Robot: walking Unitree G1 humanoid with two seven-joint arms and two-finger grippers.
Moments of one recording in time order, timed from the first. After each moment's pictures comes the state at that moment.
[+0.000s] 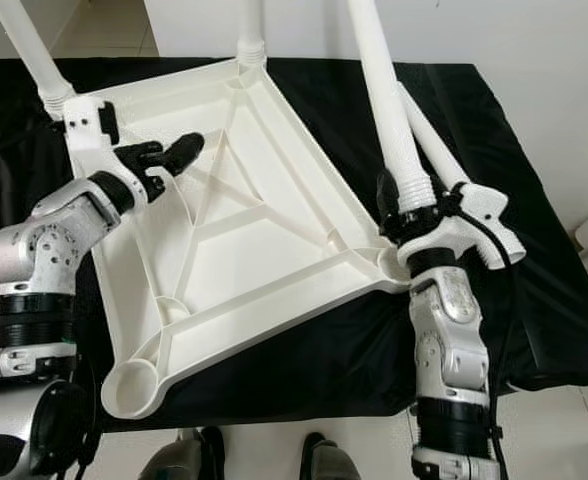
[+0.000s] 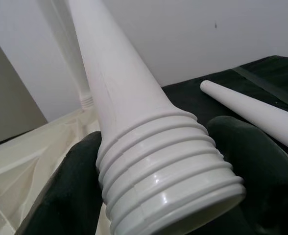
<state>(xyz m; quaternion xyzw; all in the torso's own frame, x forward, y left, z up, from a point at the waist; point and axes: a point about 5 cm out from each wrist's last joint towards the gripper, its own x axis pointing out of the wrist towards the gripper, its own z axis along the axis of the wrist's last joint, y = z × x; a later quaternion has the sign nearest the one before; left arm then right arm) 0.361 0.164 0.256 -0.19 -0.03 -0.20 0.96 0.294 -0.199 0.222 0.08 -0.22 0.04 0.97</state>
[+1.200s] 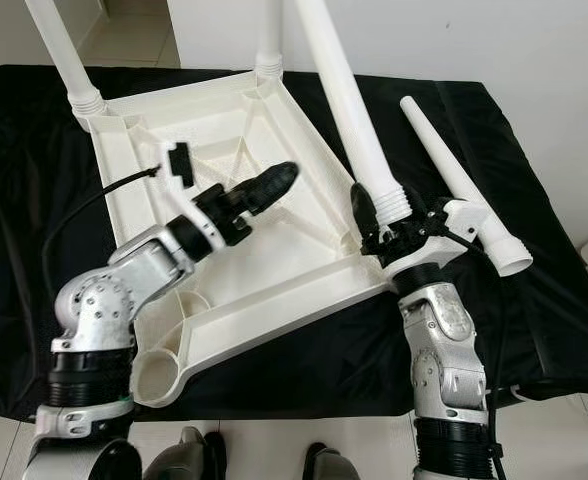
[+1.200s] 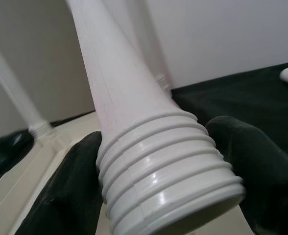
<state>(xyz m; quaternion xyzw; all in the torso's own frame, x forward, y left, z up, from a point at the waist) 0.304 0.044 0.255 -0.34 -0.01 -0.45 0.82 0.286 -0.176 0.209 0.08 -0.19 0.16 0.96</state>
